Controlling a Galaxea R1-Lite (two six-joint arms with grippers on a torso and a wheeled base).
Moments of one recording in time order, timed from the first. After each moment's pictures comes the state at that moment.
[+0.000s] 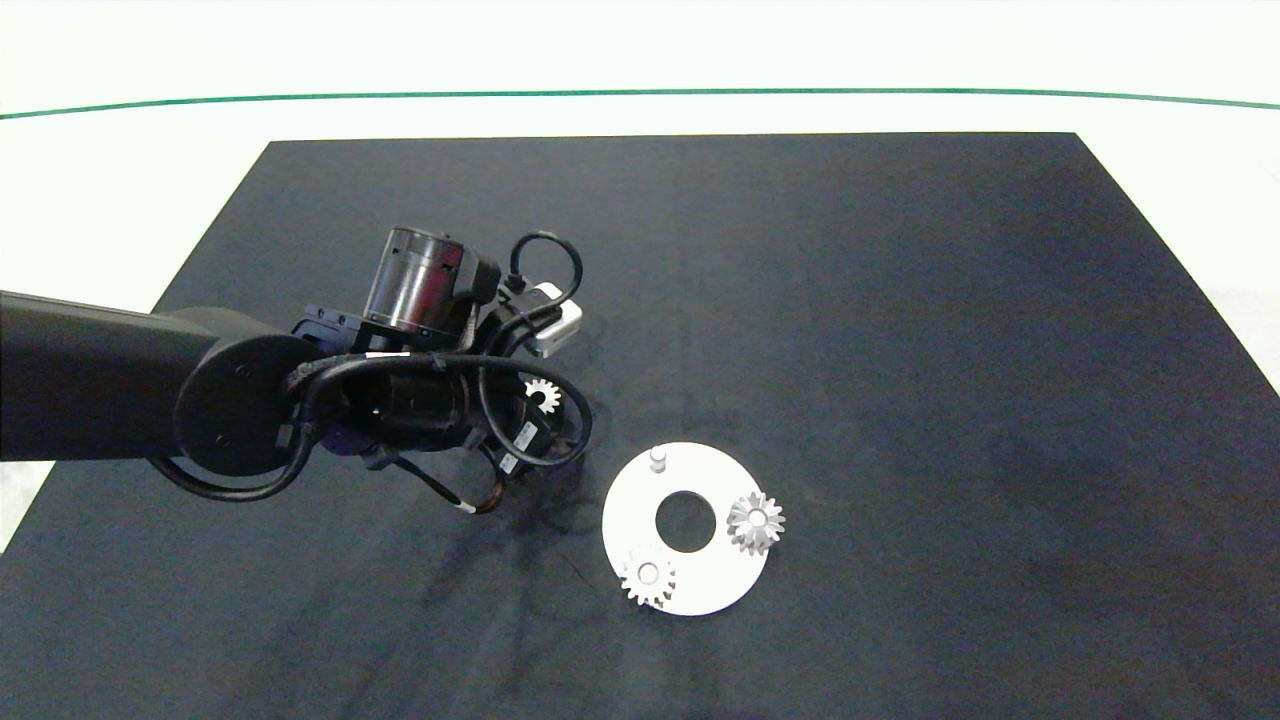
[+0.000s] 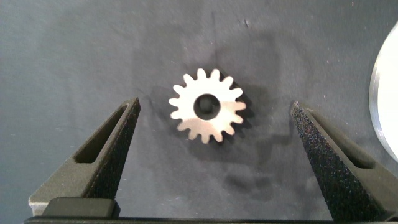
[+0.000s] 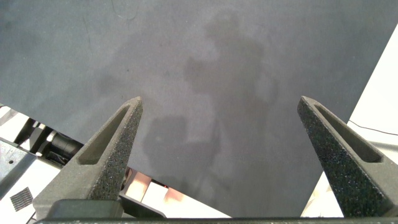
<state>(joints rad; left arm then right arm) -0.50 1.78 -1.19 0.03 0.11 0.43 0.62 0.65 -1.01 0.79 -0.37 -0.24</state>
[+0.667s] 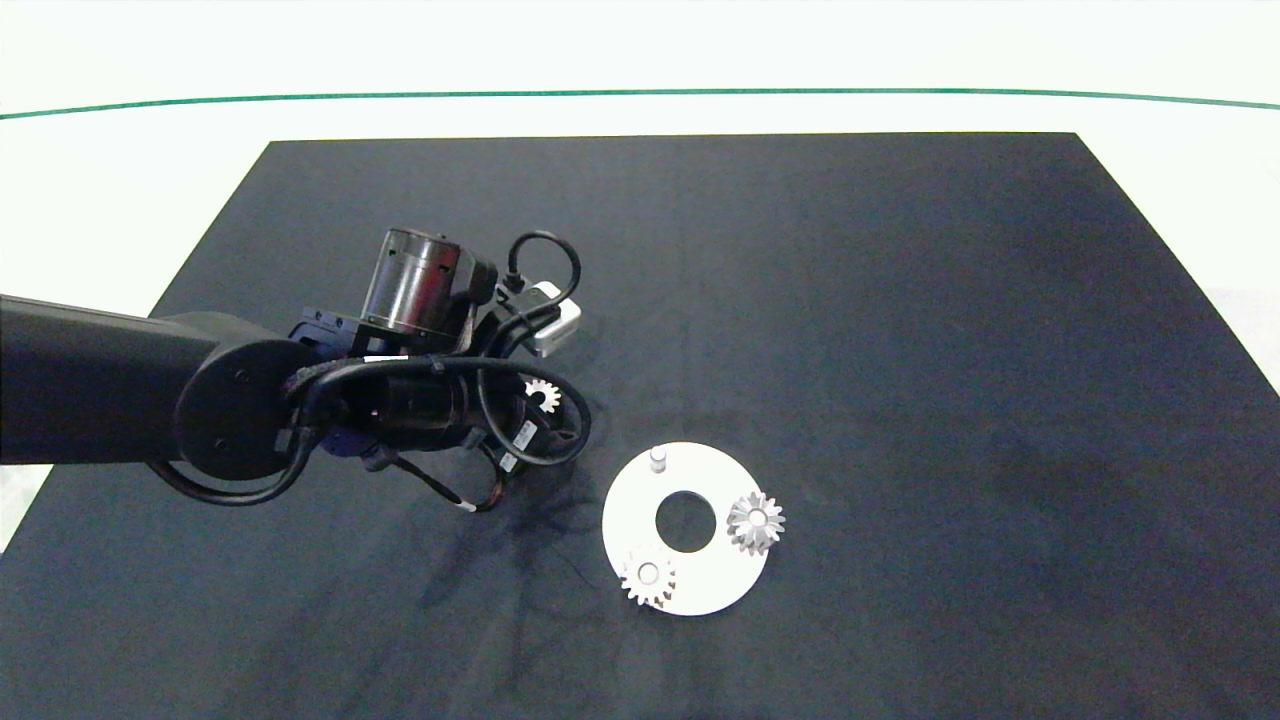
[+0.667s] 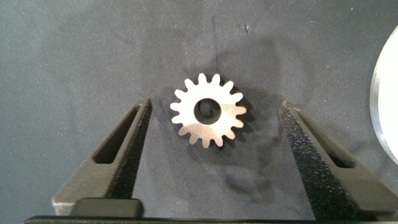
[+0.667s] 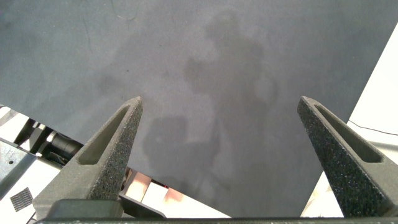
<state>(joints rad) -0.50 1.78 -1.18 0.00 0.10 0.44 0.62 0.65 -1.01 0.79 -0.37 -0.24</state>
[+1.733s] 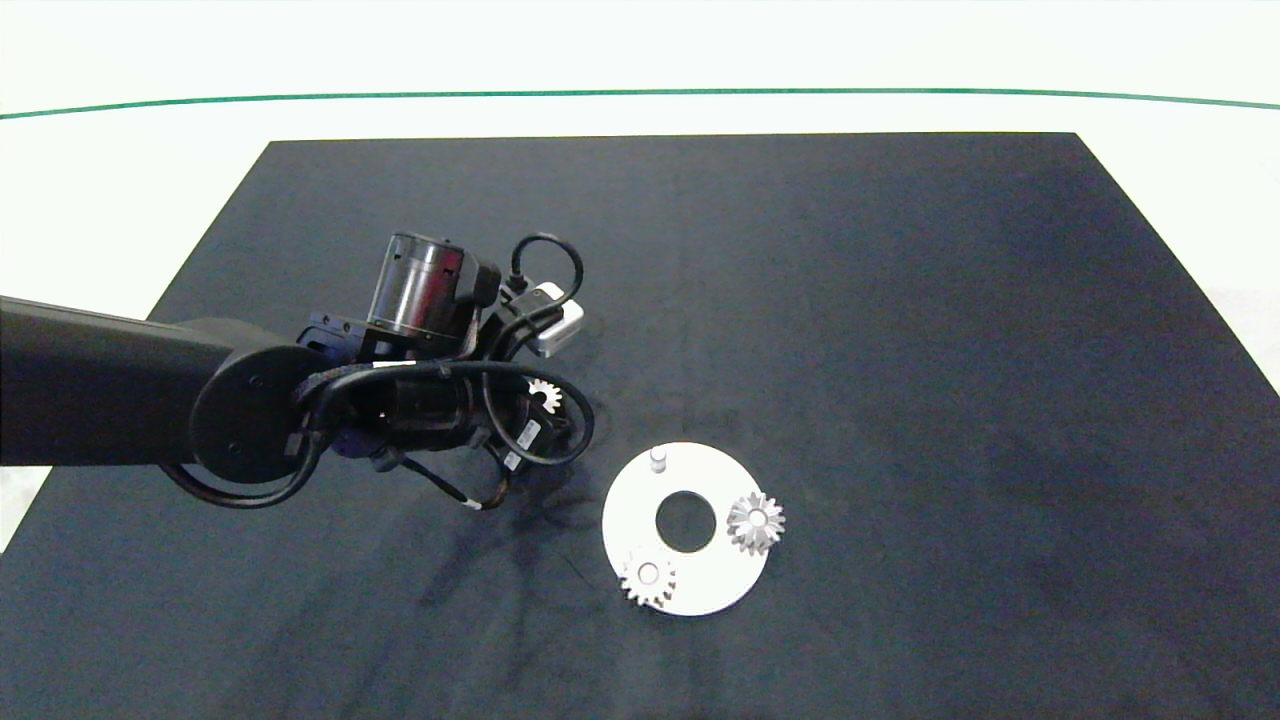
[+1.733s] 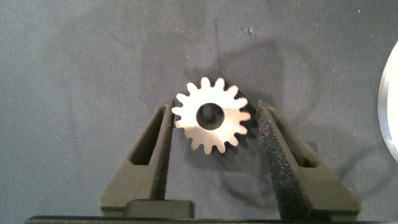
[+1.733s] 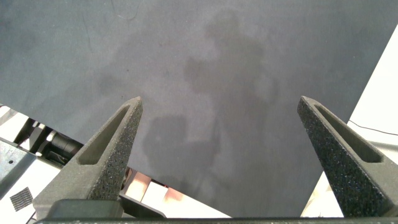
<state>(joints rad) -0.50 1.80 -1.18 -0.03 0.10 0.44 0.62 0.66 -1.01 0.79 -0.37 -0.24</state>
